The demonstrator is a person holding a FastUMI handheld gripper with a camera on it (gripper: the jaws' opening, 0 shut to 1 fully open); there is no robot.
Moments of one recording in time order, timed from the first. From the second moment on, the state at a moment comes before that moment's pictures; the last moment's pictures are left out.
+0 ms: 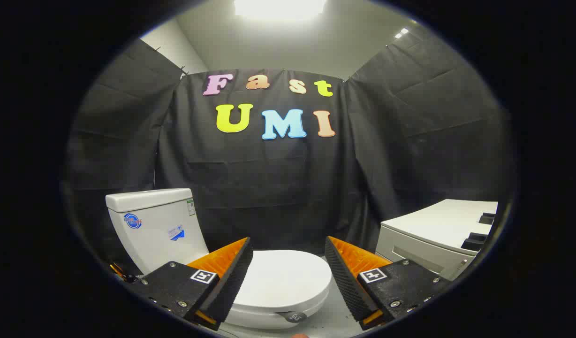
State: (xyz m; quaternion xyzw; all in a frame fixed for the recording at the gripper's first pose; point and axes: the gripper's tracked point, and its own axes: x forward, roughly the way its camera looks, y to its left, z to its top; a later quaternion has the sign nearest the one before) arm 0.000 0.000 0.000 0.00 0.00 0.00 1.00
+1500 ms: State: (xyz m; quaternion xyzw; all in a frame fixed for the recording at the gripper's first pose) arm 0.018 0.003 -0.051 0.05 0.06 0.04 1.00
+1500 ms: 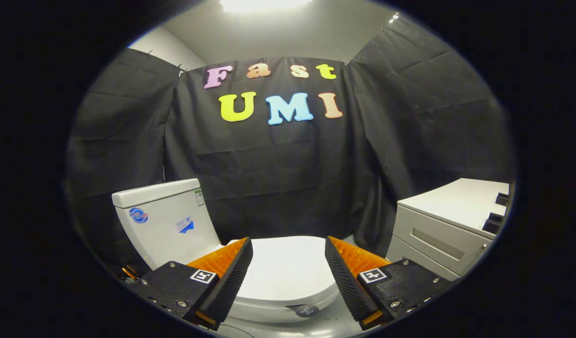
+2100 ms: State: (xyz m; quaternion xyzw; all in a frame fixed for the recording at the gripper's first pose) arm 0.036 -0.013 -0.134 0.17 0.18 0.04 0.97
